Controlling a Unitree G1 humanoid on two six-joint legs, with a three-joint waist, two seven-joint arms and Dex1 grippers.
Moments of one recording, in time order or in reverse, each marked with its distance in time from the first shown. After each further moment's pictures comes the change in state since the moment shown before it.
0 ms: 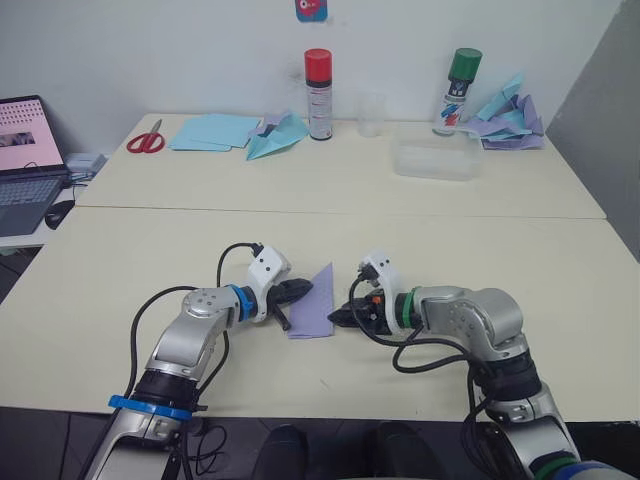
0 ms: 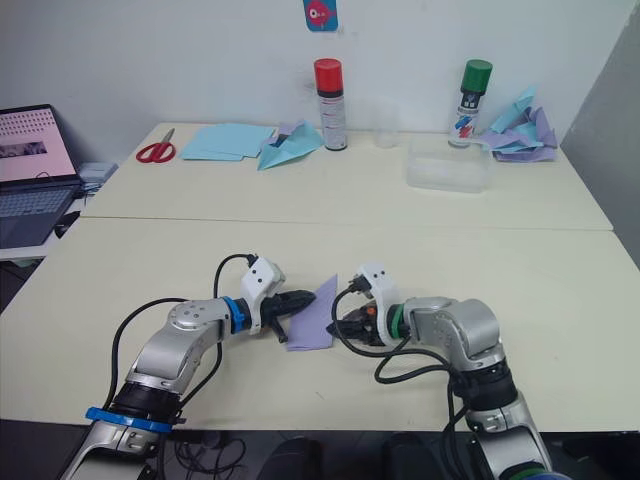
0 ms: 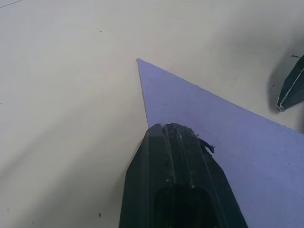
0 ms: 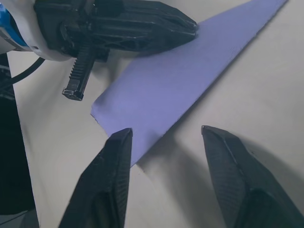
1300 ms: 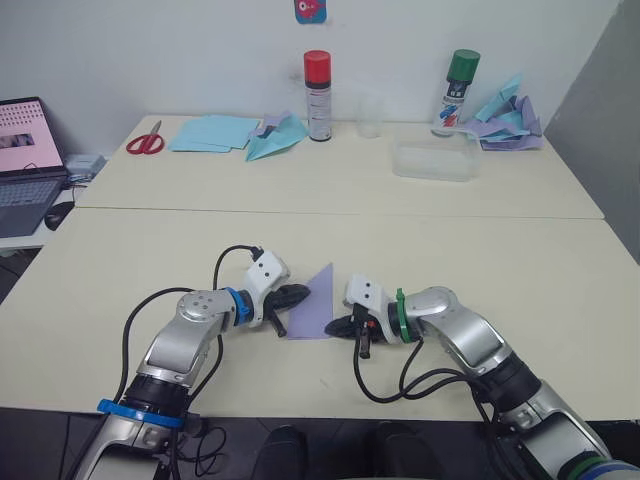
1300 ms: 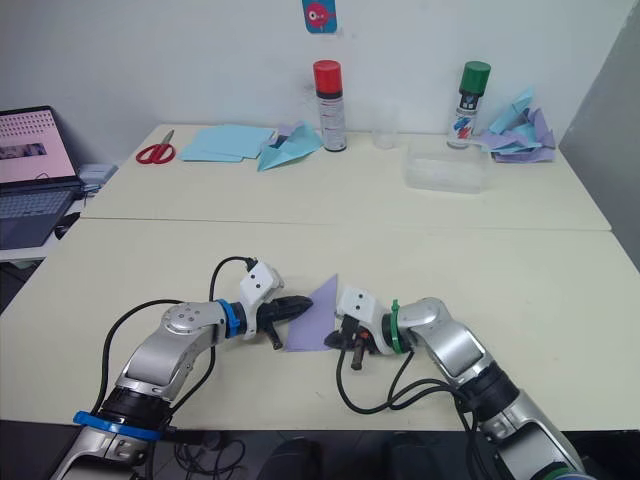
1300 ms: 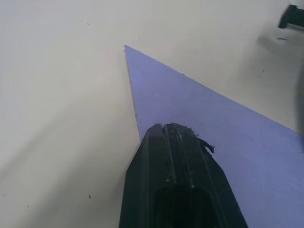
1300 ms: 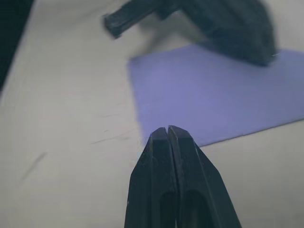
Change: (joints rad) left arm 0.022 0.049 -0.030 -0.045 0.002 0.020 -0.011; right arm 0.027 -0.204 0.367 0.149 -0.274 -0.718 0.471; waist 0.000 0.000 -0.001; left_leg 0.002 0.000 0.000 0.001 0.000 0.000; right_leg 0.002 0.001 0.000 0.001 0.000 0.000
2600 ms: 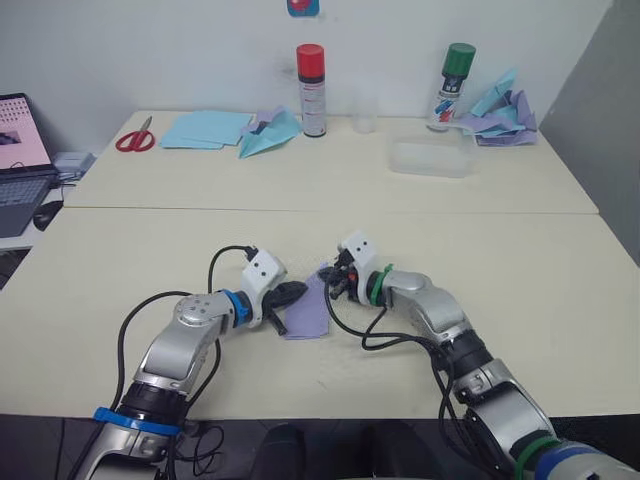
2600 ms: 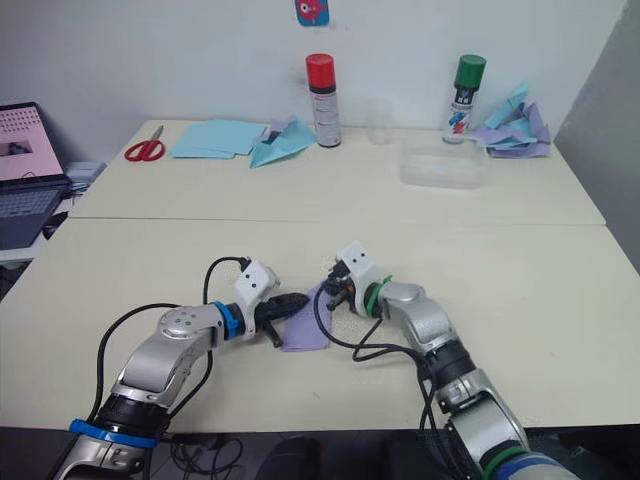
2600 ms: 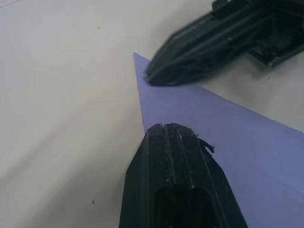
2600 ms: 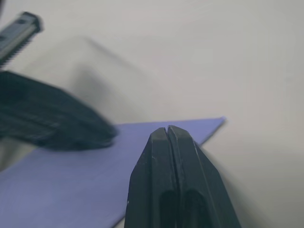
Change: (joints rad) left arm 0.046 -0.001 0.017 -0.071 -0.017 0.008 0.064; right arm -0.165 0.298 -0.231 0.449 0.030 -0.157 -0.496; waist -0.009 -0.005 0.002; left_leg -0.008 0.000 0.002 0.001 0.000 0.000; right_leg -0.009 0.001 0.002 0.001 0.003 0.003
